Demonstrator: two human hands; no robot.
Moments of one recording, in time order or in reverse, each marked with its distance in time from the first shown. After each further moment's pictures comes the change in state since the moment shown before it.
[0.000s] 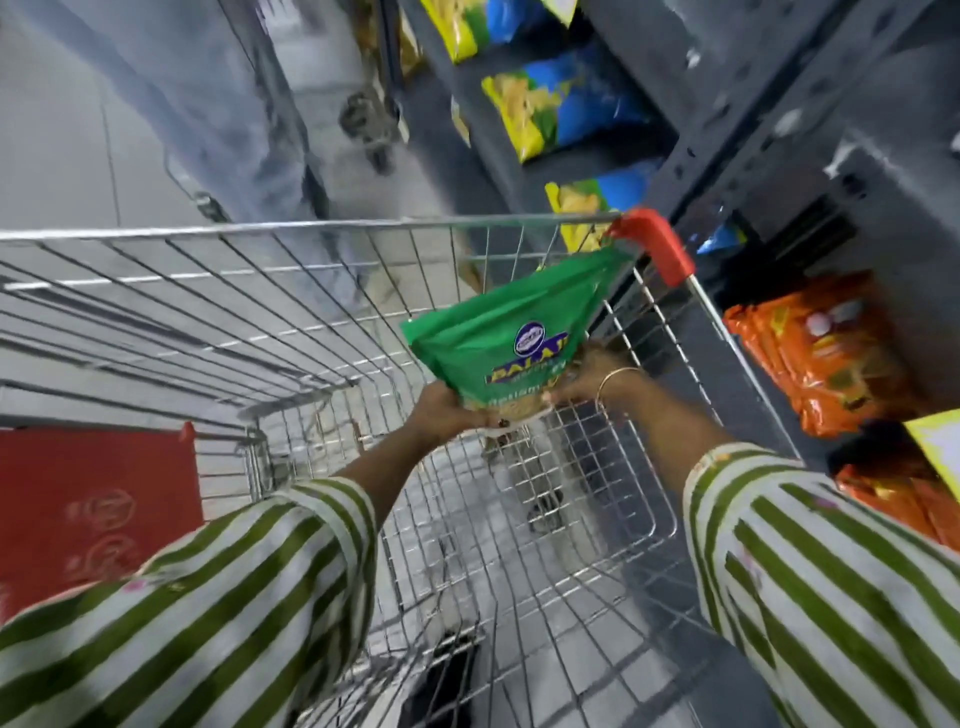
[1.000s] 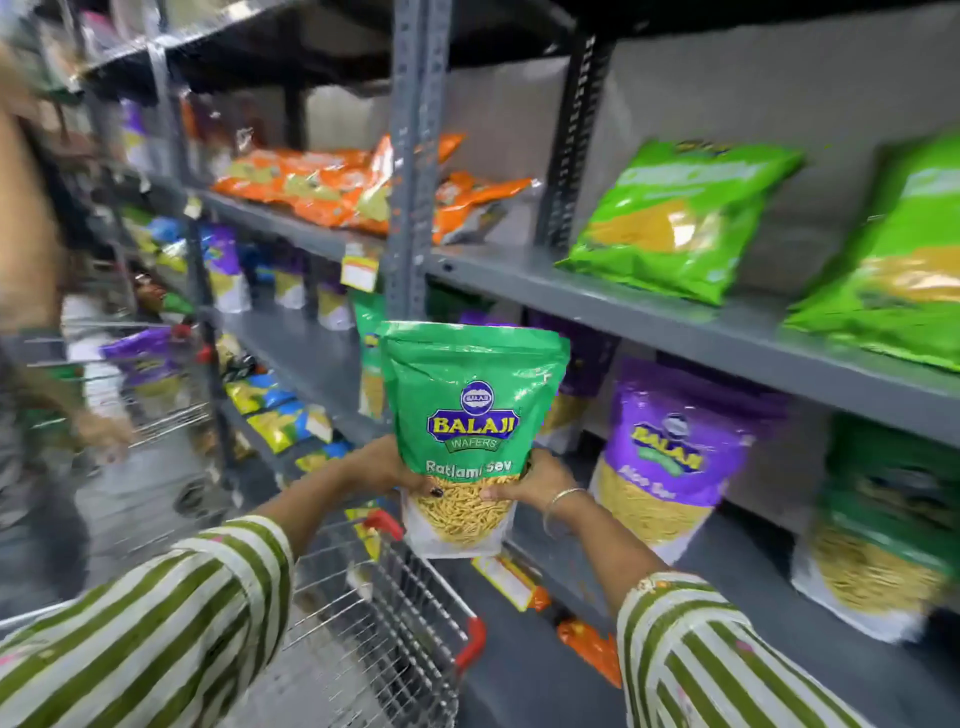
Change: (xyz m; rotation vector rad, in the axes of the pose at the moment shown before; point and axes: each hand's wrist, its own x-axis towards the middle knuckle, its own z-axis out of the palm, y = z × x) left_hand -0.252 0.329 0.064 0.605 -0.329 0.649; right_hand -0.425 -0.051 -0.189 0.261 0.609 -0.354
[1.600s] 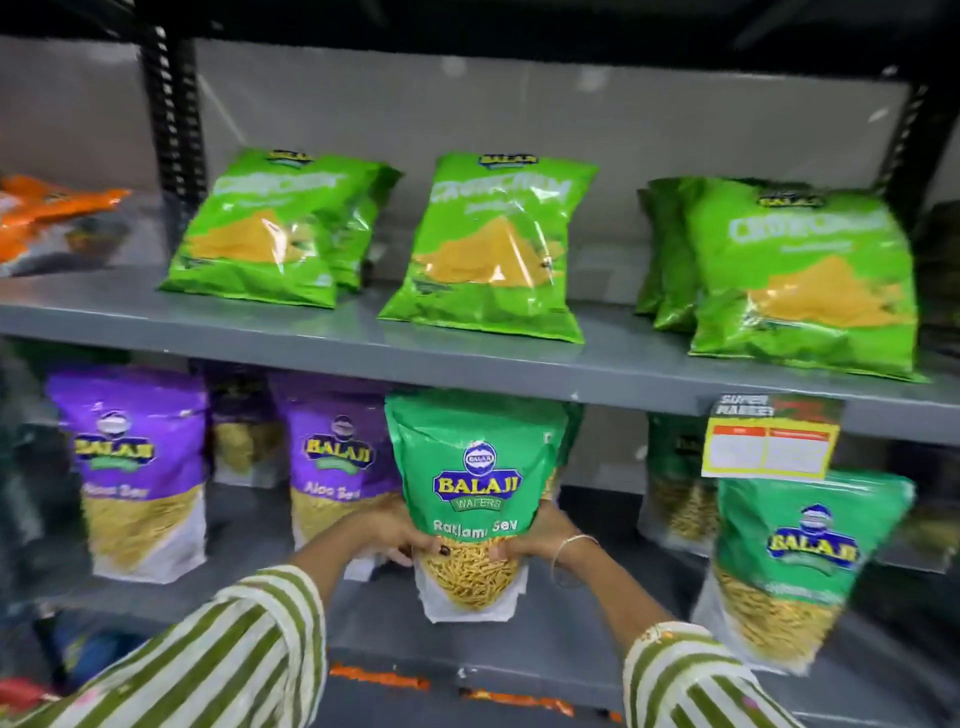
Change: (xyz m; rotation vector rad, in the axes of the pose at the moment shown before) left_hand 0.100 0.190 0.282 0.038 -0.648 0.046; right_hand -0.207 0.158 -0.210 0.025 0.479 0.398
